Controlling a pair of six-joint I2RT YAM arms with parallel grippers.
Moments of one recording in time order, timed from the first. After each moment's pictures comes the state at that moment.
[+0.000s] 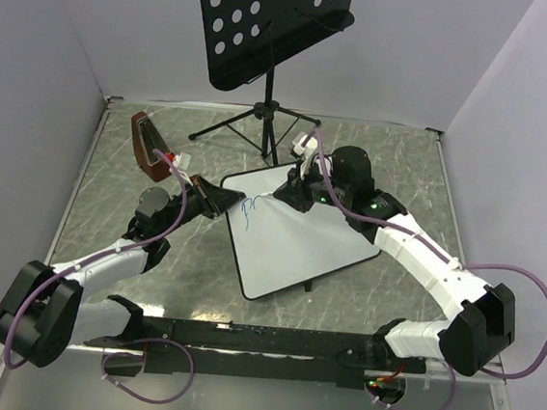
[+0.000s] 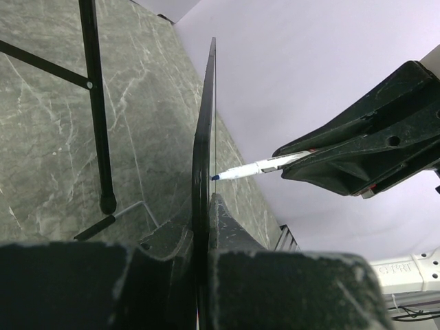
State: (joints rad) left arm -0.41 1.16 0.41 0.83 0.42 -0.93; right arm 0.60 1.31 1.11 -0.21 -0.49 -0.09
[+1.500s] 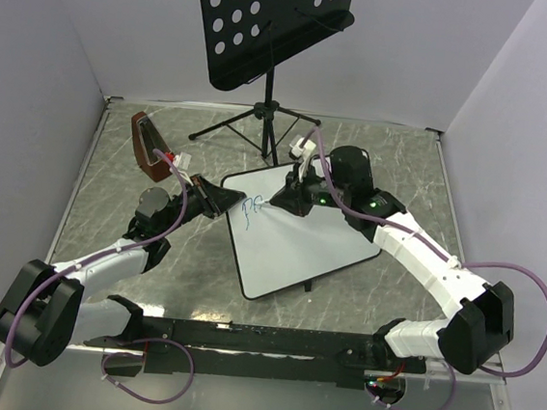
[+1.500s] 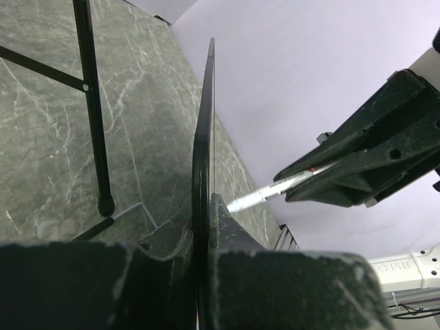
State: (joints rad) left arm -0.41 1.16 0.41 0.85 0.42 -0.92; right arm 0.60 1.31 1.13 -0.25 -0.58 -0.07
